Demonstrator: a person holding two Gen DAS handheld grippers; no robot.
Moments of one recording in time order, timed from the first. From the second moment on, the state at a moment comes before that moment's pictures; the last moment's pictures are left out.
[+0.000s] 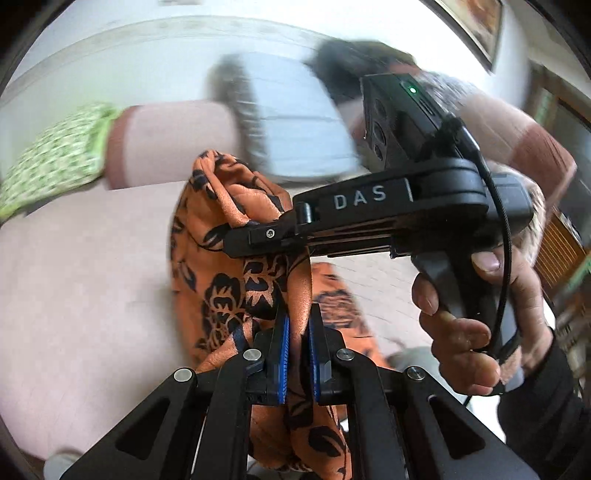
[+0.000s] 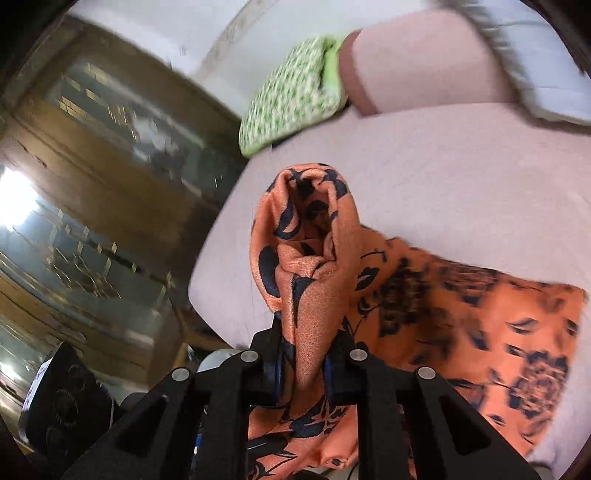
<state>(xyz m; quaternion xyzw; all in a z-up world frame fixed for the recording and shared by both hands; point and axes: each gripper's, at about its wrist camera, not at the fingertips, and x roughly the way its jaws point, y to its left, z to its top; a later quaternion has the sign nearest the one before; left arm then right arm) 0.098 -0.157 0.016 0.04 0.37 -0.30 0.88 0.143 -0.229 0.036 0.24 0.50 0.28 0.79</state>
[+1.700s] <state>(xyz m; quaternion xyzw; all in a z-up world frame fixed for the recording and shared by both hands) 0.172 -0.114 -0.126 -0.11 0.50 -0.22 0.83 0.023 -0.359 -0.081 0.23 0.52 -0.10 0.82</state>
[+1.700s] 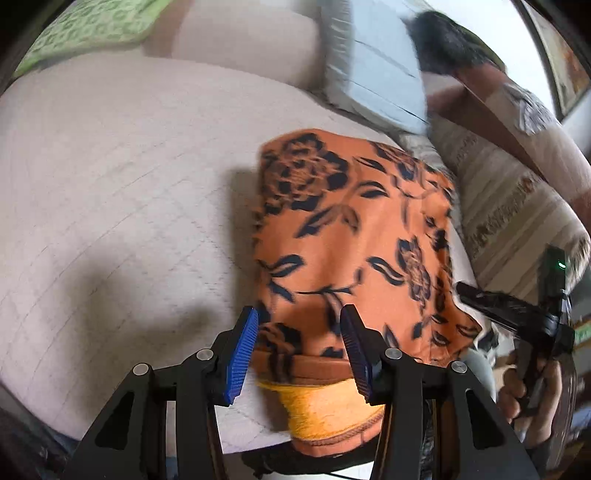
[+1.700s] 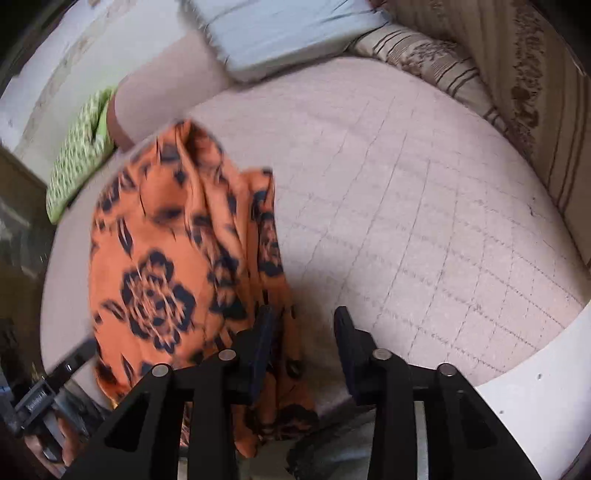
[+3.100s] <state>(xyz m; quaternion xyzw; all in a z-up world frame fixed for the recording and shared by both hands) 0.243 -0.121 -0.172 -0.16 0.55 -0.27 0.77 0.081 -0.346 -0.147 0.33 0.53 0.06 0.78</state>
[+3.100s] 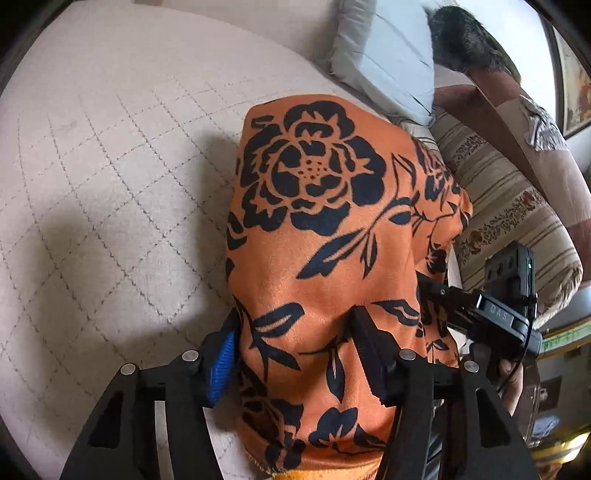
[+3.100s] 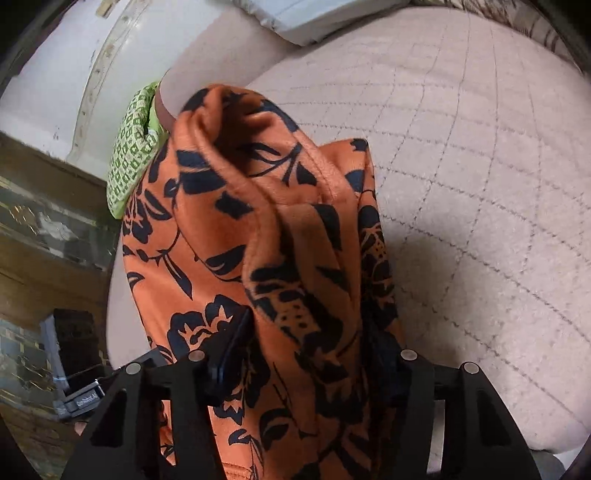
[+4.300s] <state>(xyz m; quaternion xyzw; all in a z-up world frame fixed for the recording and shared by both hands) 0.291 0.013 -0.116 -0.16 0.53 -0.22 0.81 0.135 -0.252 -0.142 0.34 0.53 0.11 0.77</state>
